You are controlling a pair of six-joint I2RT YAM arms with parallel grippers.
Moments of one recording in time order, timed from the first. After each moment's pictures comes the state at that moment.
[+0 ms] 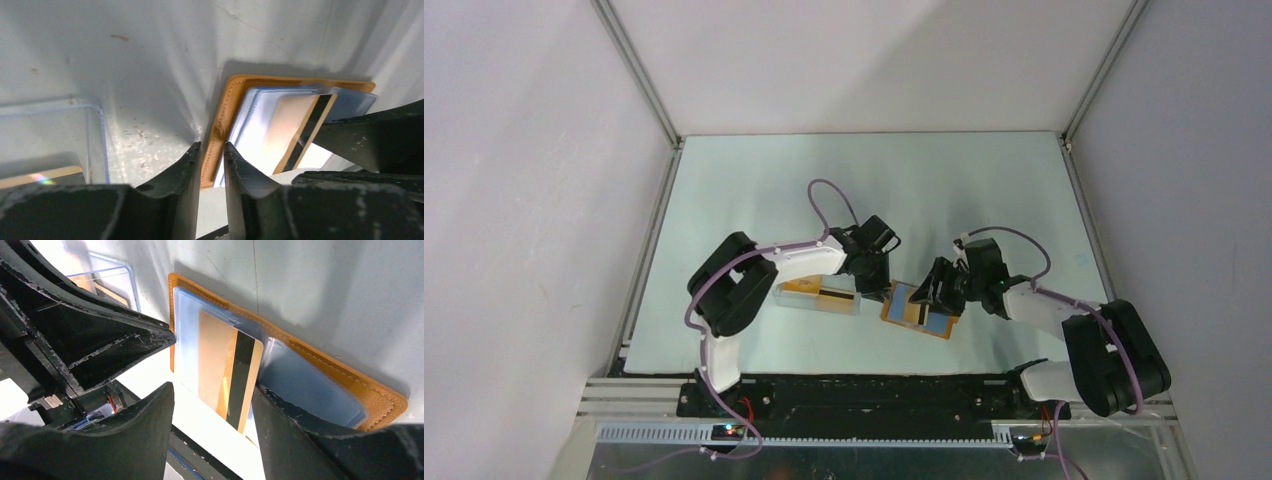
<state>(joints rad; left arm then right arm) -0.84 1.93 1.24 -0.45 0.18 -0.88 0.36 1.32 0.45 -0.01 -0.49 0.75</state>
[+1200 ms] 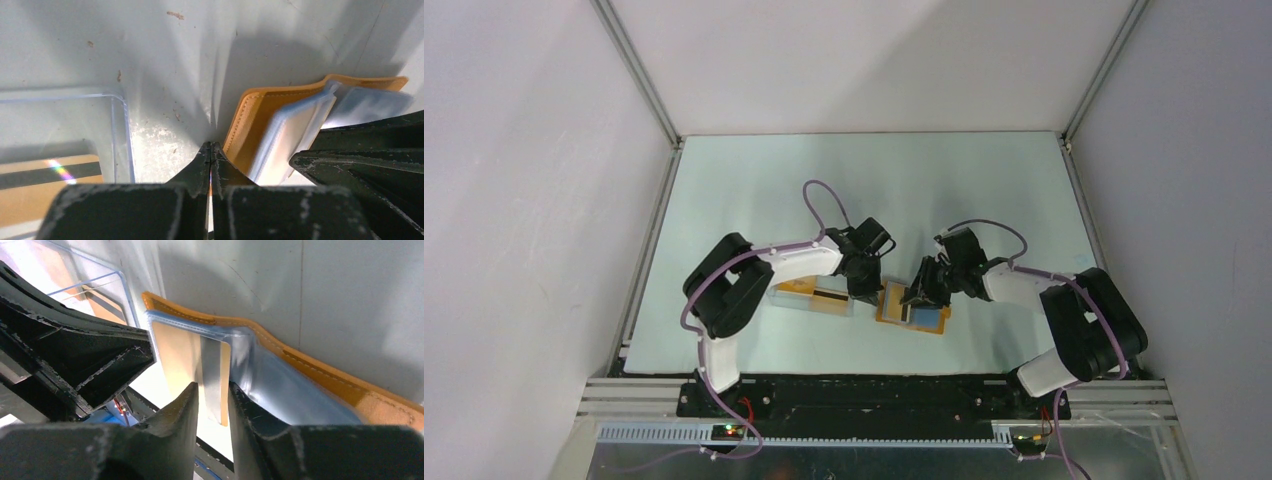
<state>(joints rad) -0.84 1.91 1.21 -0.52 0.13 -0.87 0.46 1.50 0.62 -0.10 -0.48 0.79</state>
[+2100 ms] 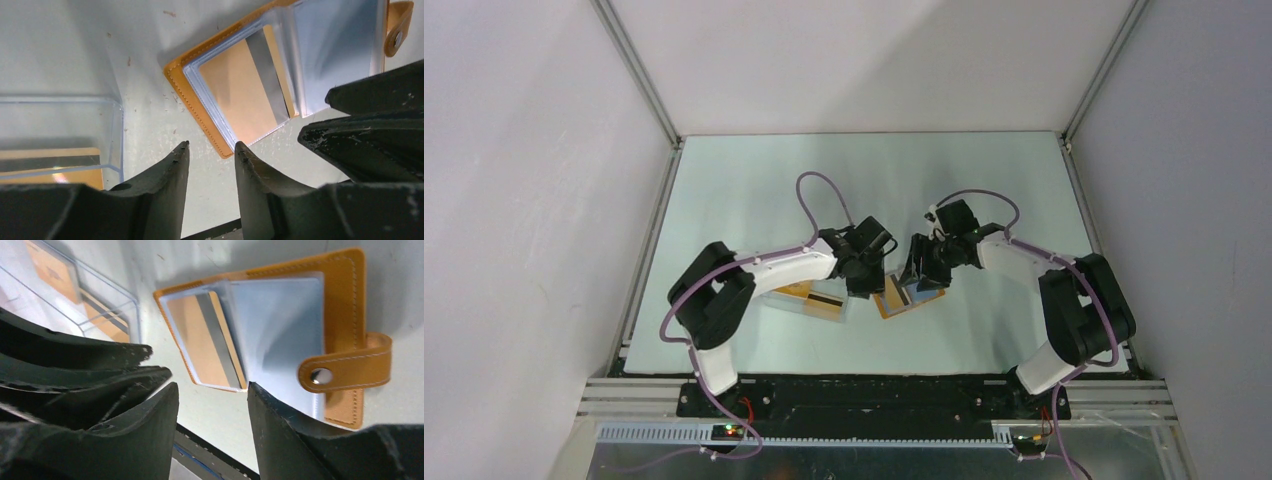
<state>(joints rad) -0.87 1.80 1.19 -0.54 0.02 -0.85 0.43 1.59 0.91 -0.39 -0.46 0.57</state>
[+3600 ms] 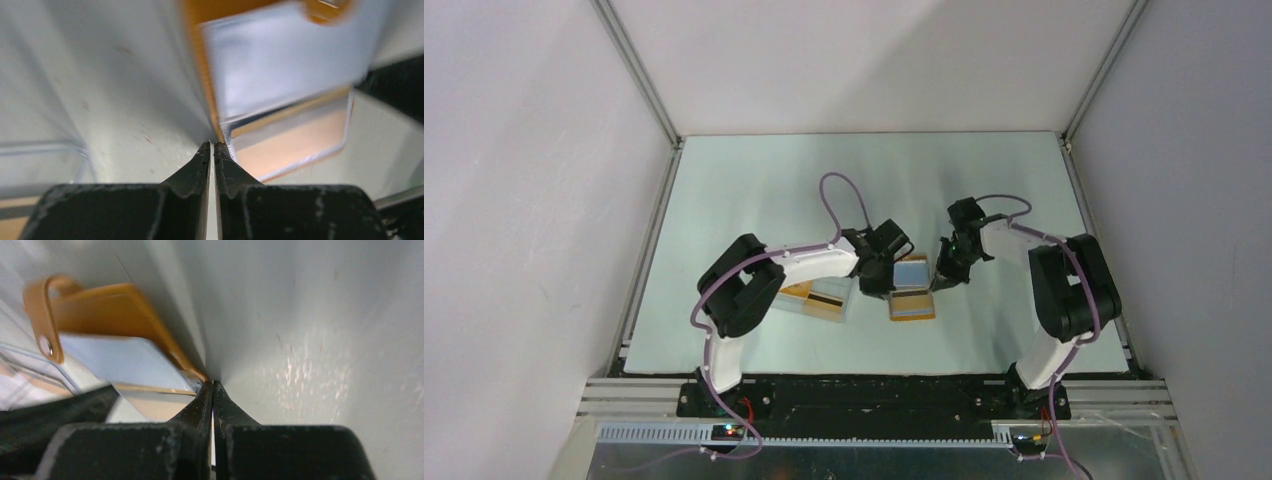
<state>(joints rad) -0.89 1.97 1.33 -0.54 -0.02 -0.80 0.32 1.70 0.94 -0.57 -0.29 0.59</state>
